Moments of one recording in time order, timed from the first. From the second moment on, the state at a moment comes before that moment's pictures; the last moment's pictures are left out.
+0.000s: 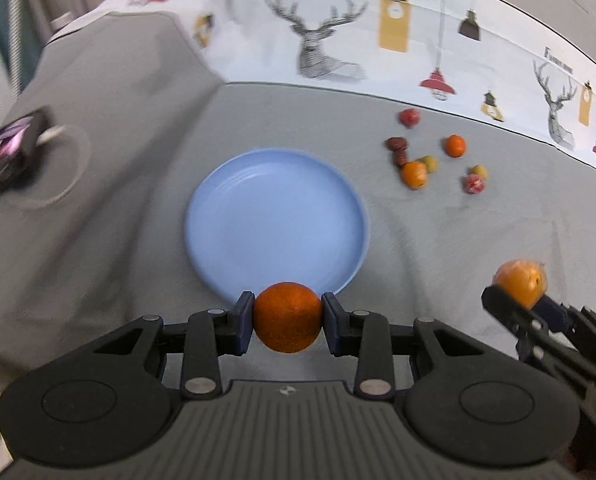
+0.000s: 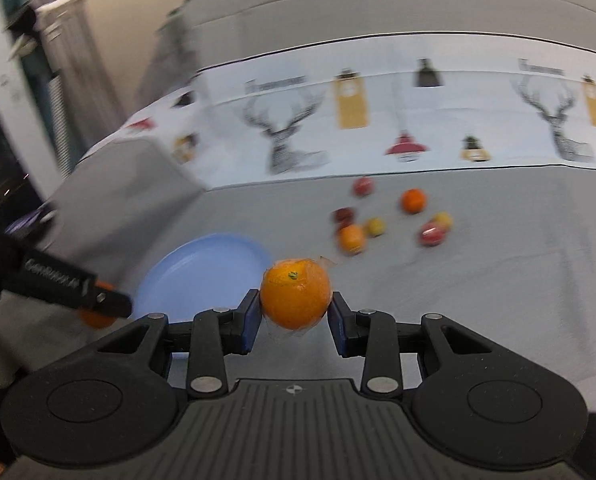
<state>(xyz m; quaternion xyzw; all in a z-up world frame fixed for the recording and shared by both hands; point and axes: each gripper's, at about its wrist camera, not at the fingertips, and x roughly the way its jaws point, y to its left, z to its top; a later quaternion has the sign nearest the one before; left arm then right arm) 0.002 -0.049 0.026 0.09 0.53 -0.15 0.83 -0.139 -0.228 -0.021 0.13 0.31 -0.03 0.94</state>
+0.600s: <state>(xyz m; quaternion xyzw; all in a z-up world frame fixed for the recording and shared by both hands) -0.029 0.042 0.022 0.04 0.52 -0.11 0.84 -0.160 -0.145 -0.018 0.03 0.33 0.01 0.94</state>
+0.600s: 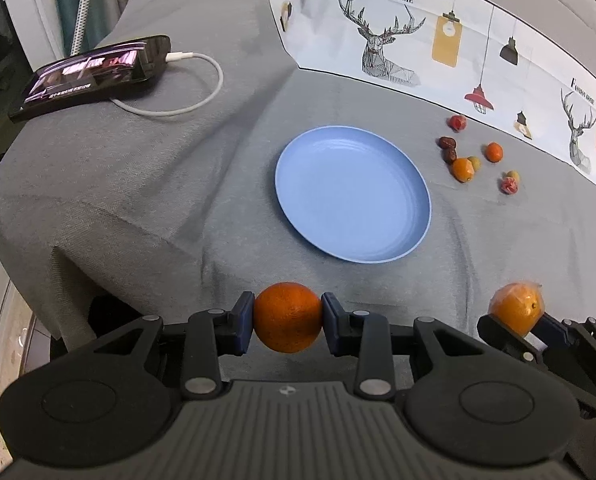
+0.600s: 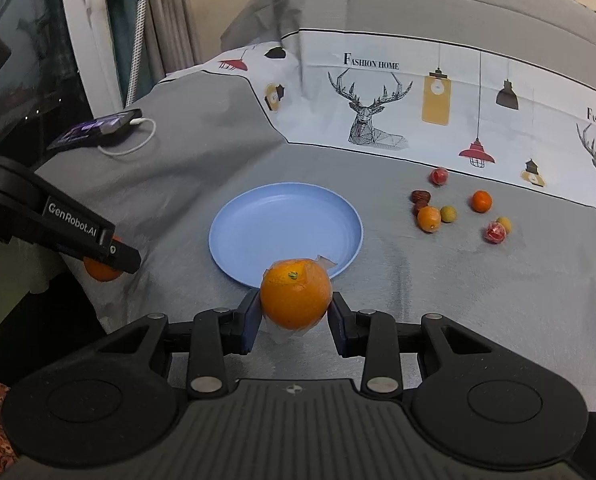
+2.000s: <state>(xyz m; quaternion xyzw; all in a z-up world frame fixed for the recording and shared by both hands) 0.009 0.011 0.015 0.08 0.51 -0.14 0.84 -0.123 -0.152 -0.037 0.03 0.37 -0.01 0.93</state>
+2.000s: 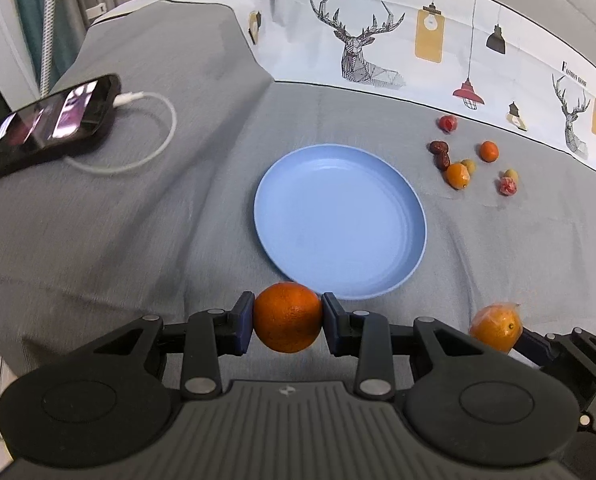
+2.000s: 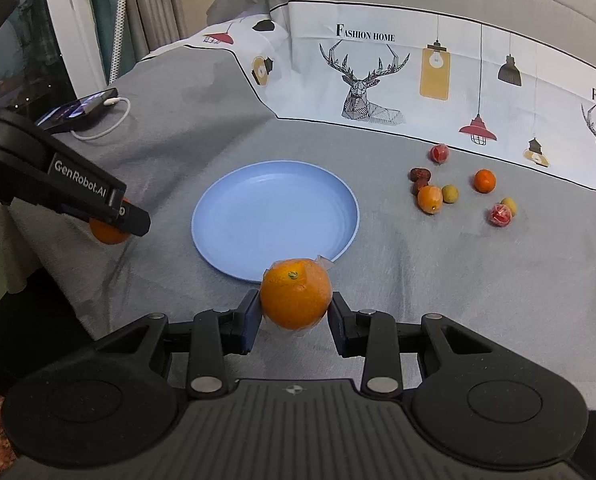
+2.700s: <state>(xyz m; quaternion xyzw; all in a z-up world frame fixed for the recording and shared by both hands) 0.094 -0.033 -0.034 0.12 0.52 -0.15 0.83 -0.028 -0.161 -0.074 0.02 0.40 -0.01 0.92</state>
